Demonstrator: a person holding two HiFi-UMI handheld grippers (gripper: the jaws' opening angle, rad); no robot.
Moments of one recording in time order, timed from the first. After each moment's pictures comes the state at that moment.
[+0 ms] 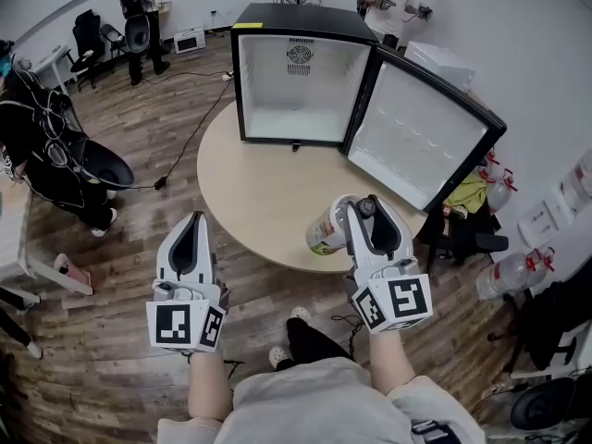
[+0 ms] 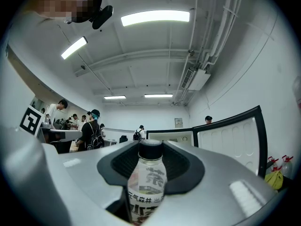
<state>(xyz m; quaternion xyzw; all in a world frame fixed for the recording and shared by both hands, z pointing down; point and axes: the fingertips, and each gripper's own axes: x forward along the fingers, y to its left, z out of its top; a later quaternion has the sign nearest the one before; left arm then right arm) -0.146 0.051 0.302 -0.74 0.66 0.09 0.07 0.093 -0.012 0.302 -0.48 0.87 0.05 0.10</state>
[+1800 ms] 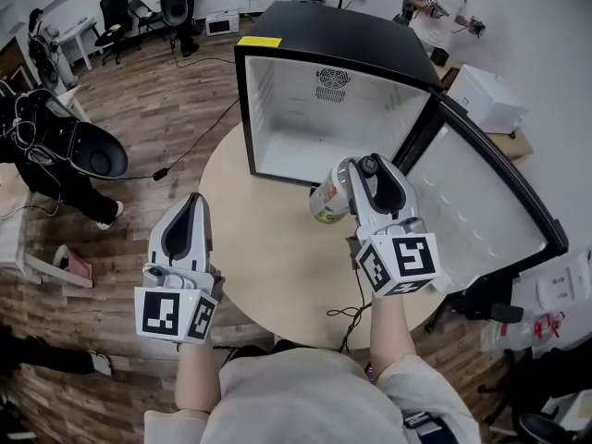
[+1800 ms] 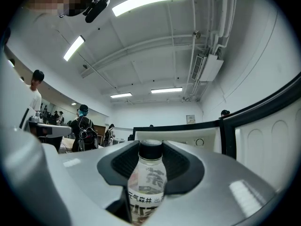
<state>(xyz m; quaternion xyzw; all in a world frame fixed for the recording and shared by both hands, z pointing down) -0.184 -0.192 0.285 -0.71 0.69 0.07 0.08 0.024 -0.325 0.280 -0.41 0.91 0.05 0.09</state>
